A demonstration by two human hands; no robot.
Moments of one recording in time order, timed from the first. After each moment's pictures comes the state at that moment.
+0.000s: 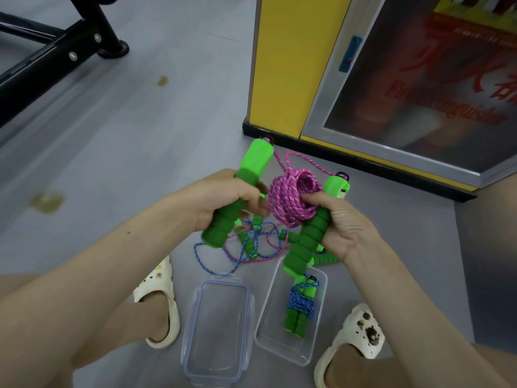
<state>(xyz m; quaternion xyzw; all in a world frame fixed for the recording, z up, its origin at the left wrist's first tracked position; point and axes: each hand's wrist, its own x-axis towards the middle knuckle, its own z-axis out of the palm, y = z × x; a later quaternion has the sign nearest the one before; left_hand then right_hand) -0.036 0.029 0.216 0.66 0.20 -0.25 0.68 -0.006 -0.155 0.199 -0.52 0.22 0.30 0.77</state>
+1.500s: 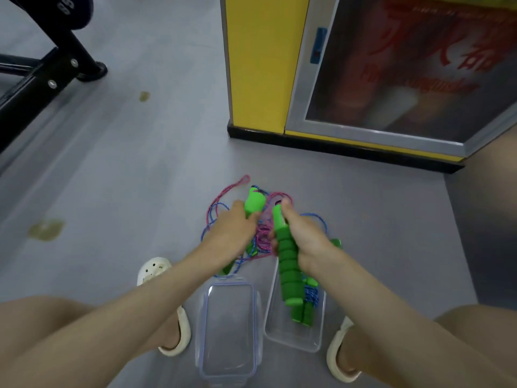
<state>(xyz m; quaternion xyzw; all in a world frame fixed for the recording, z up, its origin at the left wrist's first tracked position) -0.061 -0.016 0.182 0.89 0.18 -0.19 0.39 -0.043 -0.139 0.179 -0.62 0.24 0.33 0.67</state>
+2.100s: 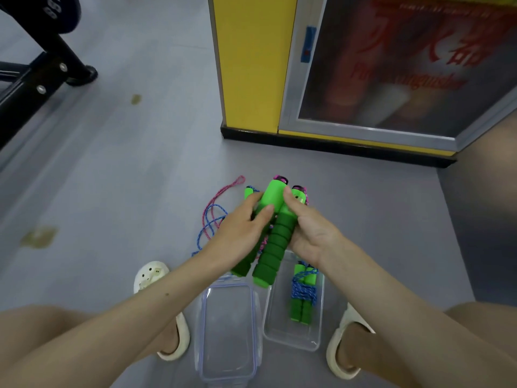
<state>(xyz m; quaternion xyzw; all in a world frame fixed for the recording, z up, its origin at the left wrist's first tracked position) -0.067 -0.032 0.183 0.82 0.07 -0.11 0.56 -0.030 -0.156 0.178 -0.45 0.23 0.32 0.80</state>
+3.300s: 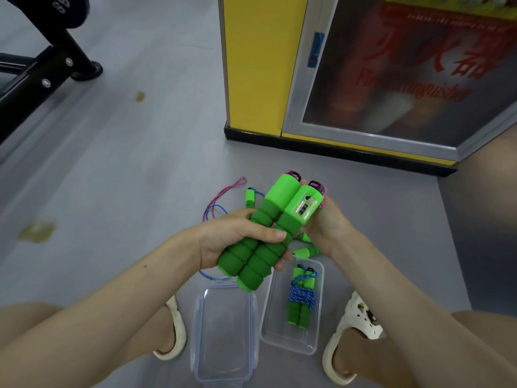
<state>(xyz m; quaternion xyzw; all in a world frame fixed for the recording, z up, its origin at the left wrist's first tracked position) -0.066 -0.005 0.209 0.55 0.05 -0.41 0.73 -0.007 -0.168 0.178 -0.64 0.15 0.26 0.71</state>
